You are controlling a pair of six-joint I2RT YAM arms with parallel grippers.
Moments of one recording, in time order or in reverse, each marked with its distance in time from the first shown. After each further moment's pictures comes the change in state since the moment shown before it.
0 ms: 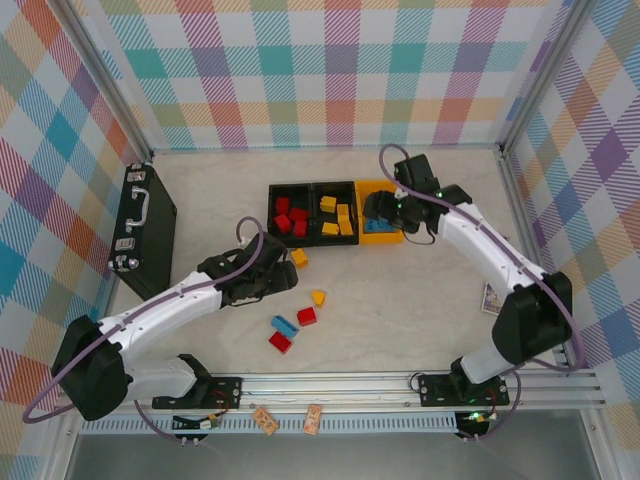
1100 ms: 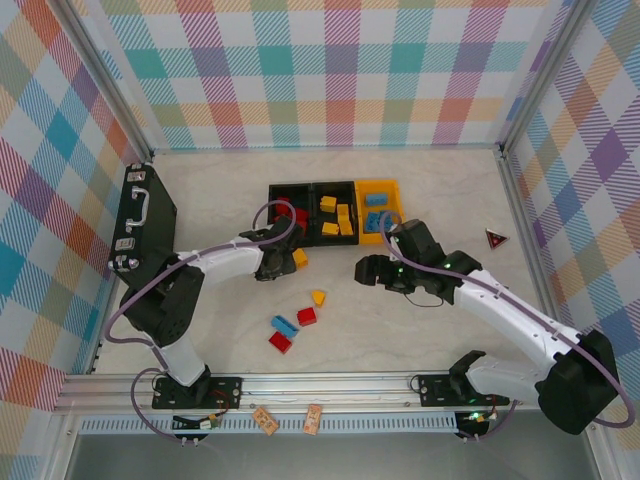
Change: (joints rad) left arm 0.117 0.491 0.160 0.136 -0.130 0.074; right arm 0.188 -0.362 -0.459 0.122 -0.134 0.096
